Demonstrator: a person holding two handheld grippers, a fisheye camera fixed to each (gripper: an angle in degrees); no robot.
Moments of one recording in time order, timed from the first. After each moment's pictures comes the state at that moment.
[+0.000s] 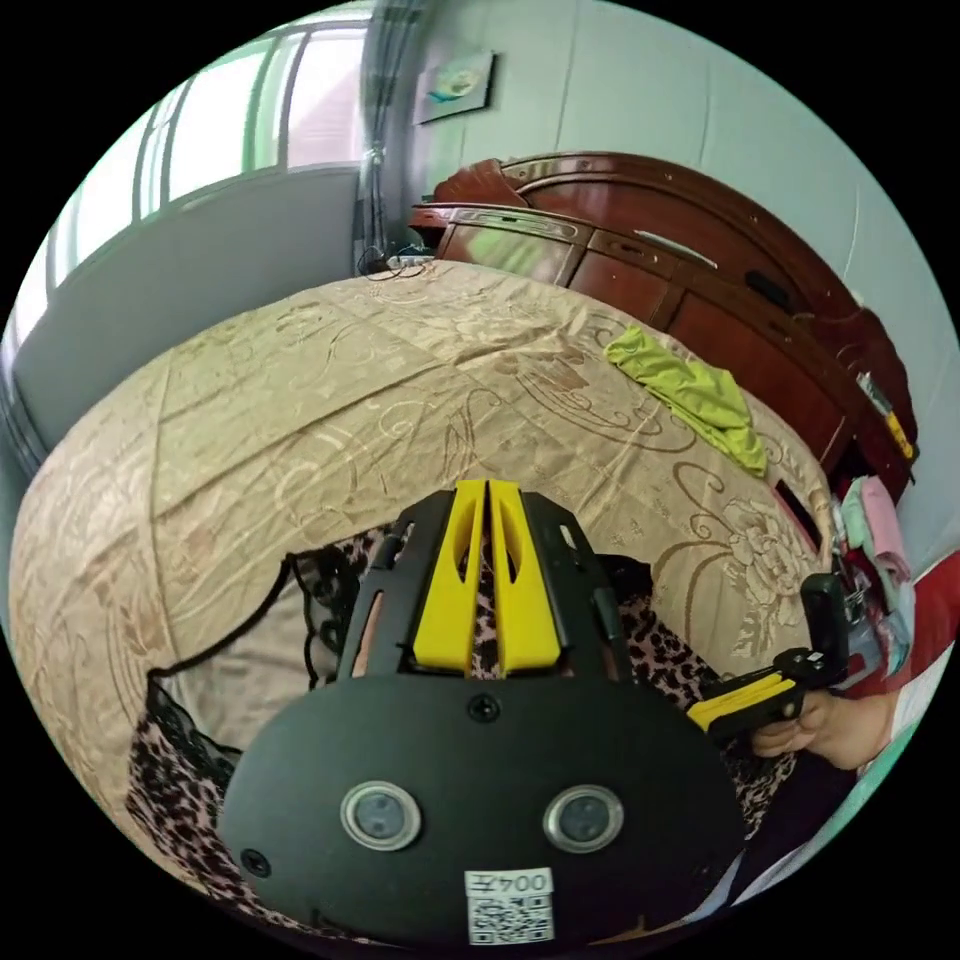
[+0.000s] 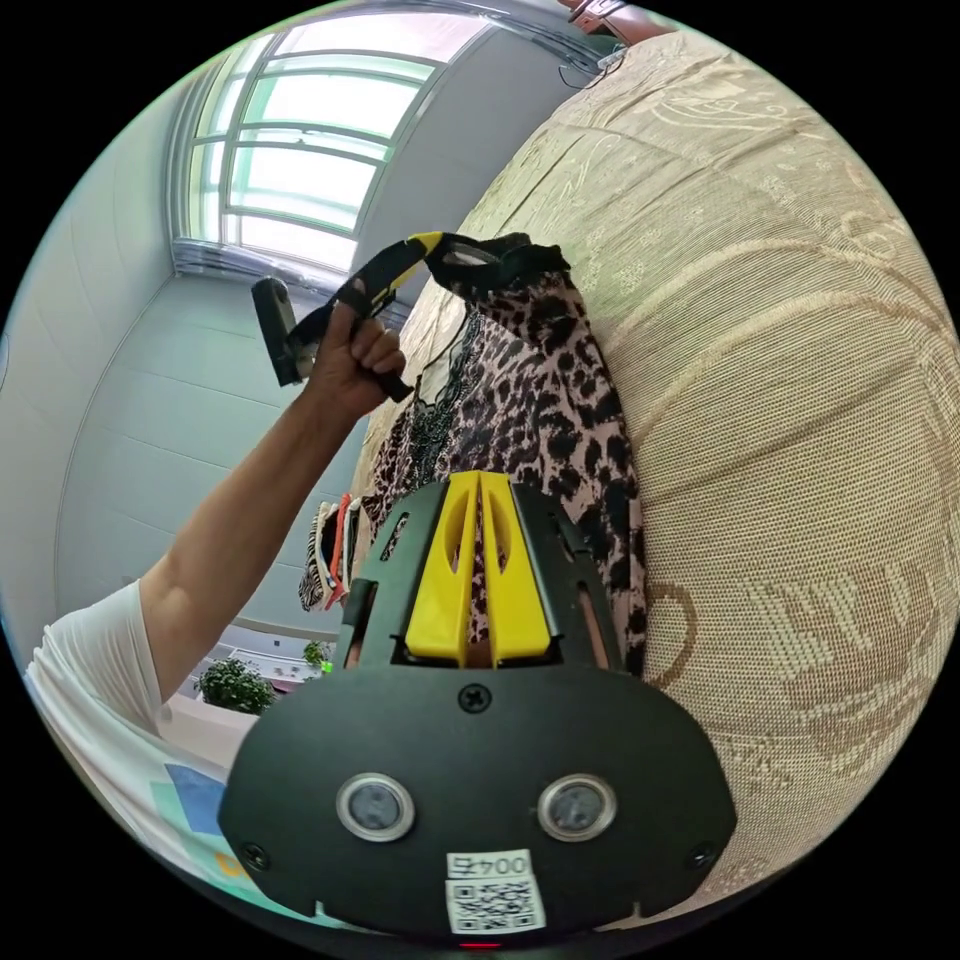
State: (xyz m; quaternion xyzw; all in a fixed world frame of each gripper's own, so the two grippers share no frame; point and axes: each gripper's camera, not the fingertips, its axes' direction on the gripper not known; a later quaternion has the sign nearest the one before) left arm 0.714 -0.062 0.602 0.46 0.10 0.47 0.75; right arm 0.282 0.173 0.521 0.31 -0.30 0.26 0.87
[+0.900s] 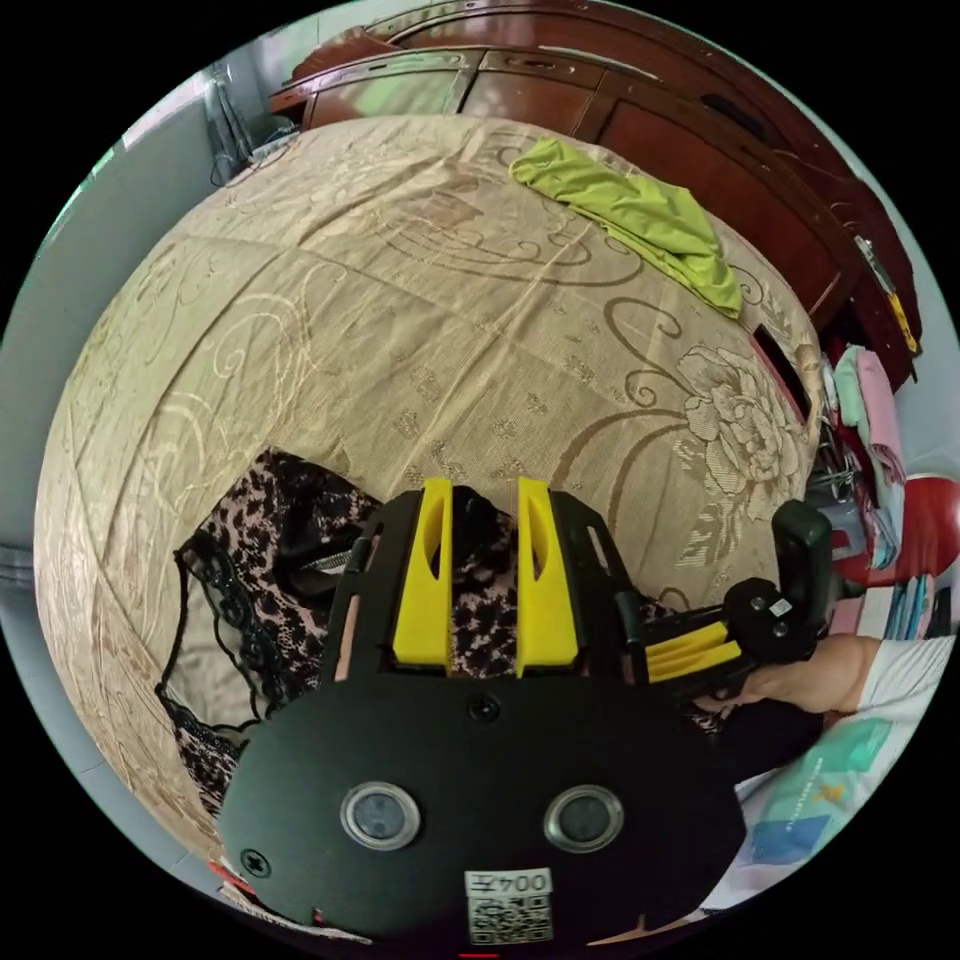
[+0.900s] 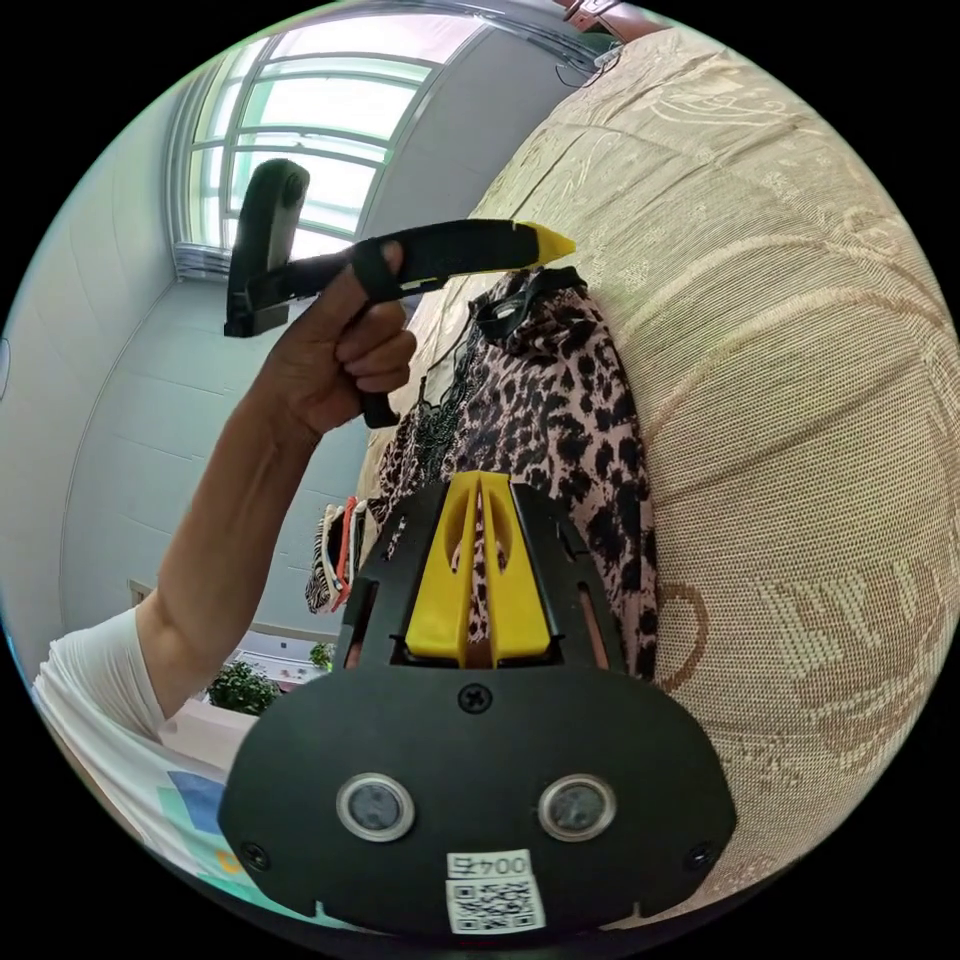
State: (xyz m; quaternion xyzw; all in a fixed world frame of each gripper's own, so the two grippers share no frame) left arm 0.834 -0.020 0.644 0.25 -0.07 0.57 0.78; right arm 0.281 0.175 0.509 0.31 -0.31 0.26 0.86
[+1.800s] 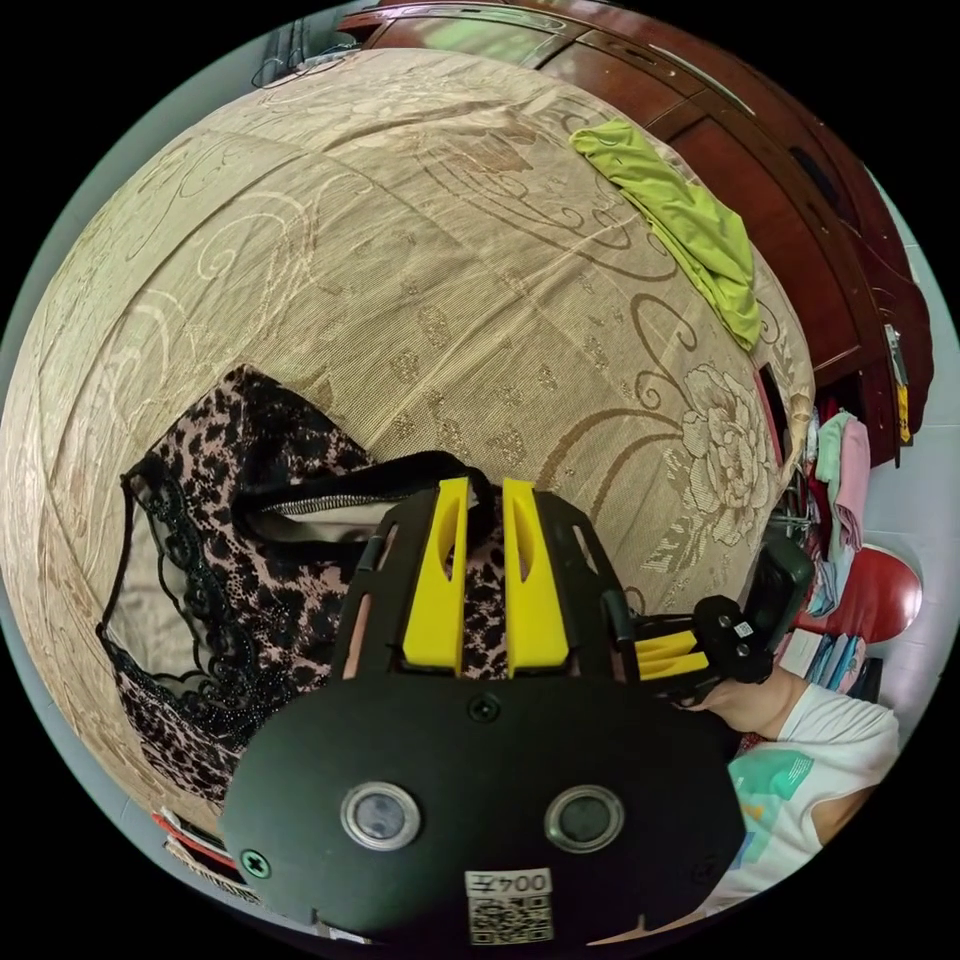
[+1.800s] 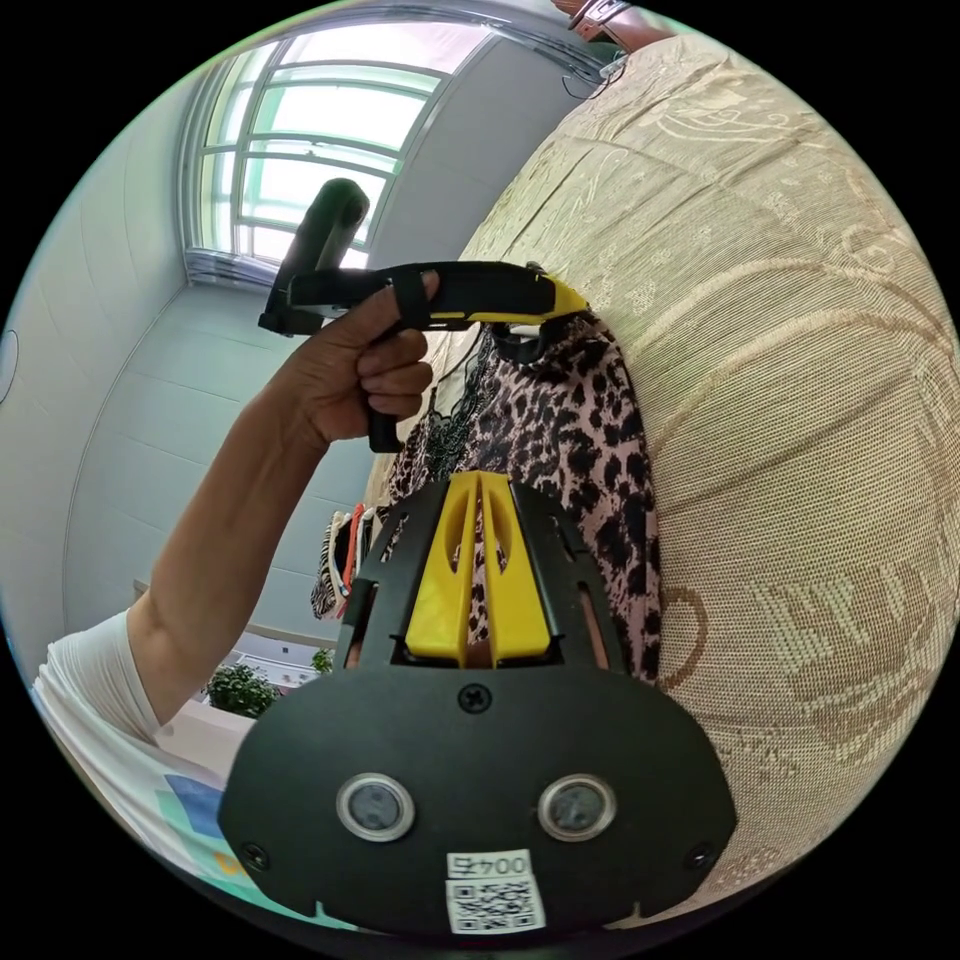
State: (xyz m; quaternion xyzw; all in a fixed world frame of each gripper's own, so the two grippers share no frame) left arm 0.821 -0.013 0.657 0.16 -0.03 0.51 0.85; right arm 0.284 0.198 0.484 0.33 -0.31 0.26 0.85
